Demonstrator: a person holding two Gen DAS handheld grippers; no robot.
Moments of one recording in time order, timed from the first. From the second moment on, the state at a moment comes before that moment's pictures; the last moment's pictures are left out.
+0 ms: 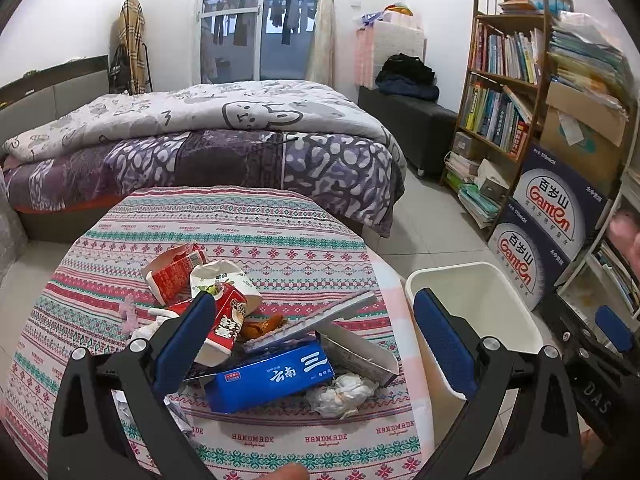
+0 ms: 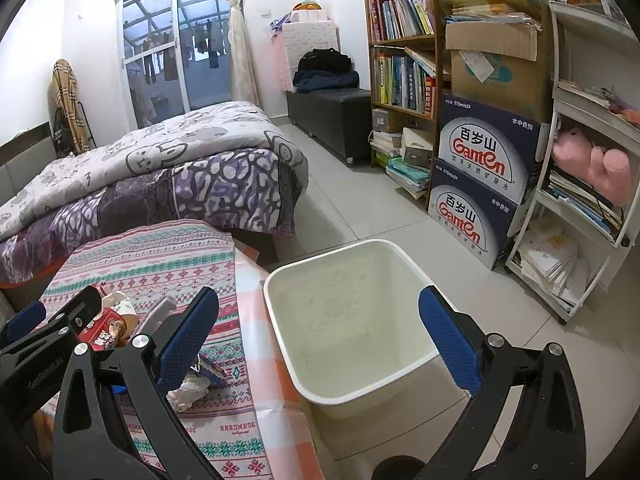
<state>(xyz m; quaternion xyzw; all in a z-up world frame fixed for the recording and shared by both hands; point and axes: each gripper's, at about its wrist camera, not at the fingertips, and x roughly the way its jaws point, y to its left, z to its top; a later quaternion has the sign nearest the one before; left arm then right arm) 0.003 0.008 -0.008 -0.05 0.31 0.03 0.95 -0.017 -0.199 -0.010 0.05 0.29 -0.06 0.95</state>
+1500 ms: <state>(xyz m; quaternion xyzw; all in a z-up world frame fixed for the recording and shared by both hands) 0.007 0.013 -0.016 -0.05 0.32 0.04 0.94 -0.018 -0.195 -0.013 0.05 0.29 -0.06 0.95</state>
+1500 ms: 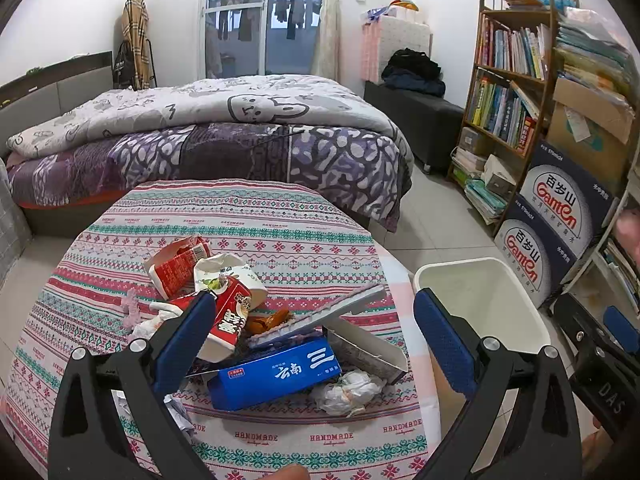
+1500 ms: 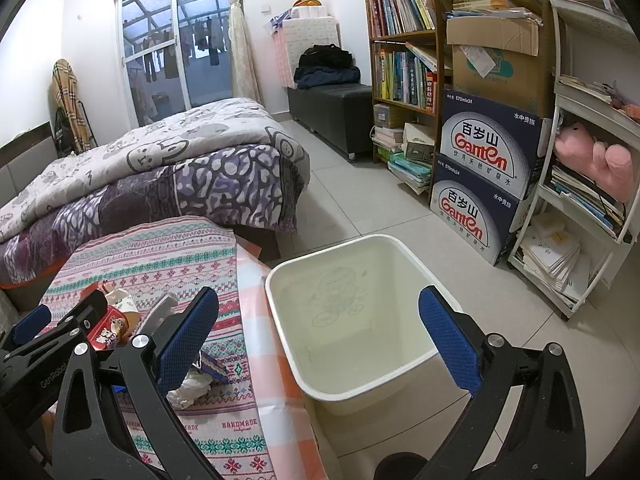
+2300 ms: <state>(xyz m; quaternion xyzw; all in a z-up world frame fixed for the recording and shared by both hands) 0.043 0.101 -0.024 -0.03 0.46 0.09 0.88 0.019 -0.145 -0.017 0.06 0.42 0.05 0.90</state>
